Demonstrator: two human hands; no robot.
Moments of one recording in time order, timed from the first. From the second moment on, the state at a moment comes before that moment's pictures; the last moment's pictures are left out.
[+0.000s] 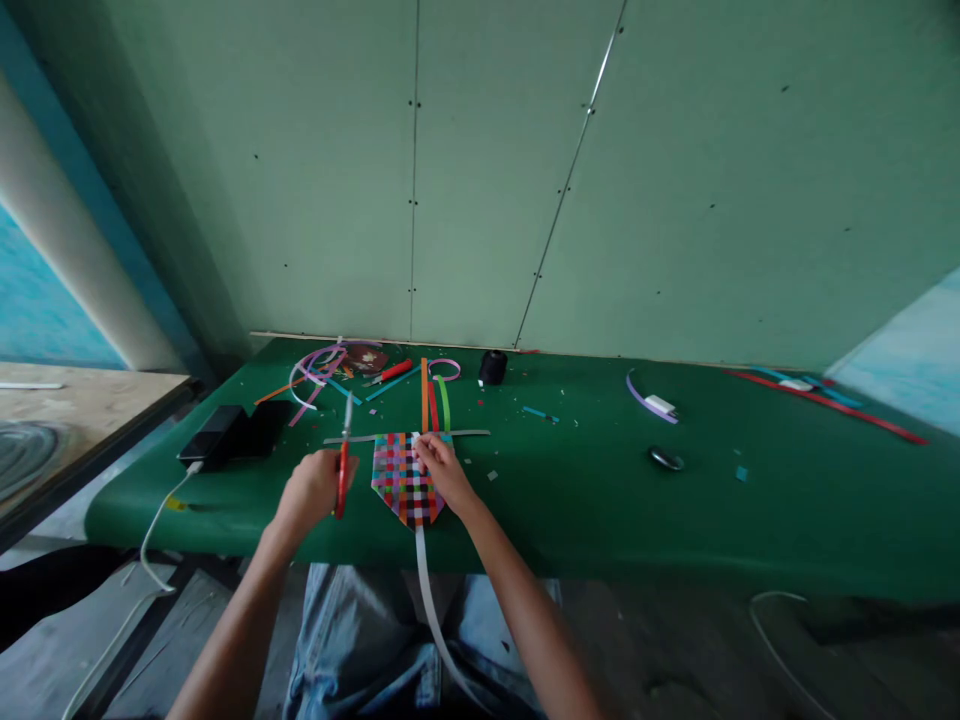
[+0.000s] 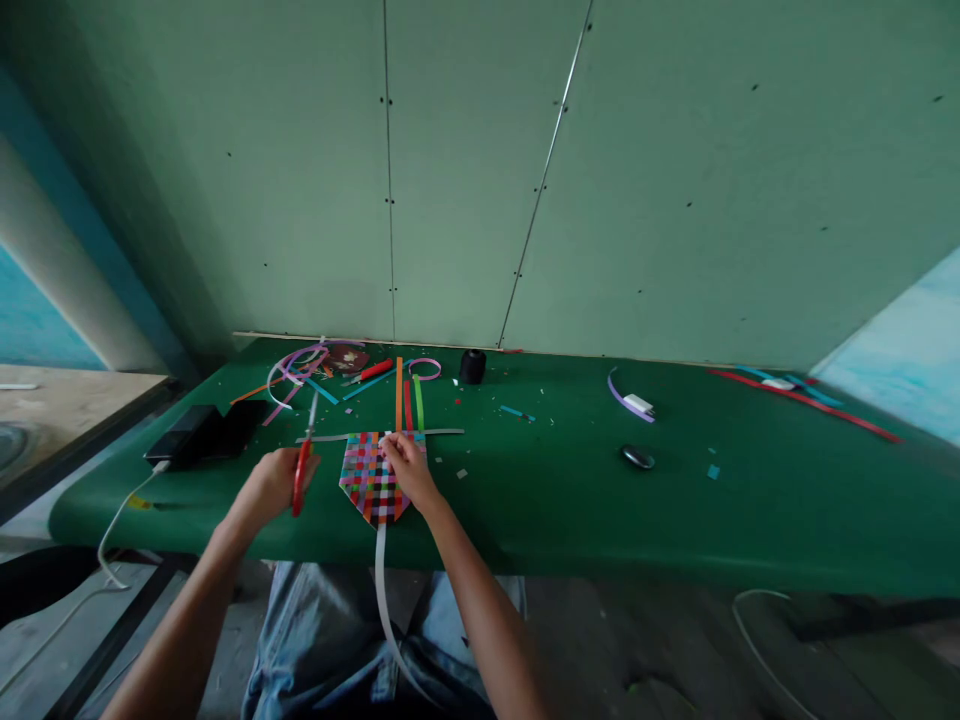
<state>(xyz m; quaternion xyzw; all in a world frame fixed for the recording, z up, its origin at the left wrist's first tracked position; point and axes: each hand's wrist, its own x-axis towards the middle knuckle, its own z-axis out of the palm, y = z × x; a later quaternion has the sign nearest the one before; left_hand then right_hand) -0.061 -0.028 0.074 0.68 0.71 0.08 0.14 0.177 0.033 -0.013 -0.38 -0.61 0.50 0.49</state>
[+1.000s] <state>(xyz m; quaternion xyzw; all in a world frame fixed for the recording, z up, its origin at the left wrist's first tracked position) 0.042 -0.012 0.069 0.74 0.67 0.00 0.09 0.175 0.051 -0.035 -0.40 -0.47 0.52 0.59</state>
